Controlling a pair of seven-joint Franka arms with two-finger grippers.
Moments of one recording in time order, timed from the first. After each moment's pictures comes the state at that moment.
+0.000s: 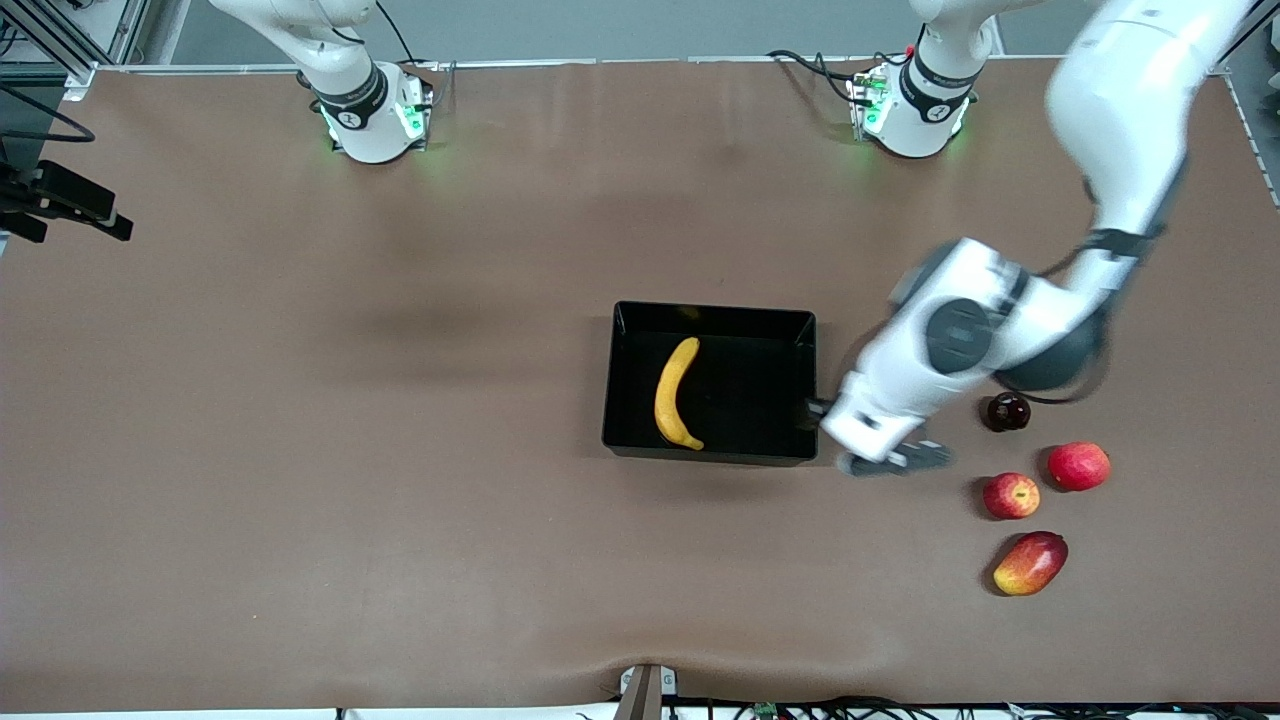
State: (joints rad) left arm 0.15 0.67 -0.79 -1.56 0.46 2.00 -0.87; right arm -0.14 0.00 0.06 -1.47 0.08 1.39 -0.04
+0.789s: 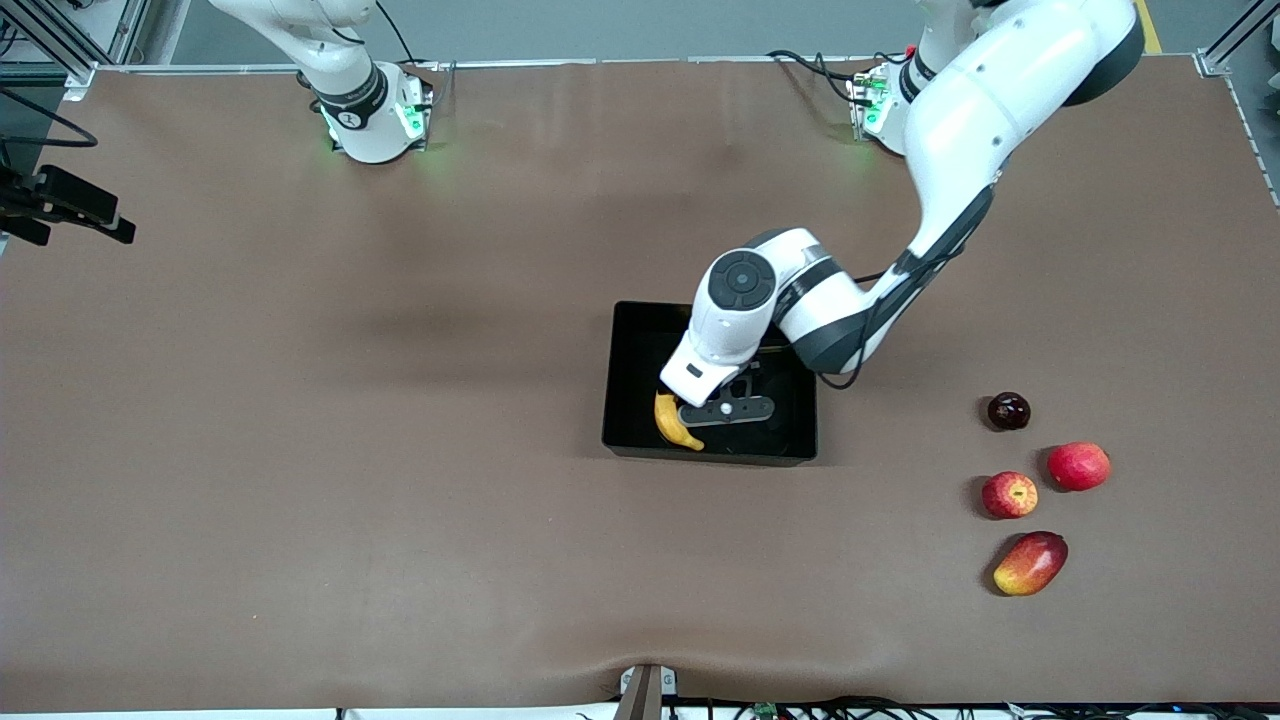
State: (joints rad) left arm -0.11 0.83 -0.69 -1.57 0.64 2.27 -1.09; right arm -0.14 0.01 0.06 -1.47 0.08 1.39 -0.04
